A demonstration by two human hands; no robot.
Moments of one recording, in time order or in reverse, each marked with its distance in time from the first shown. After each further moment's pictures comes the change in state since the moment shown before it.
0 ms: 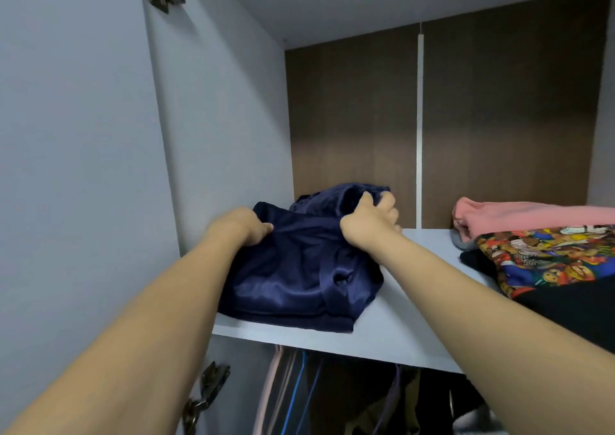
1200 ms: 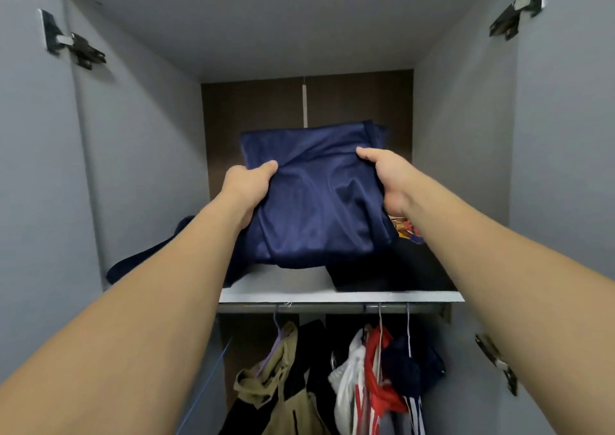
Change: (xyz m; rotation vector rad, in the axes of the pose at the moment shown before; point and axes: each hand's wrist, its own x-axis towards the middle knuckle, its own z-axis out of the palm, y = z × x) left_hand -0.218 0.188 -0.057 -1.358 0.021 0.236; right_hand -0.140 0.090 -0.277 0.968 -0.062 0.032
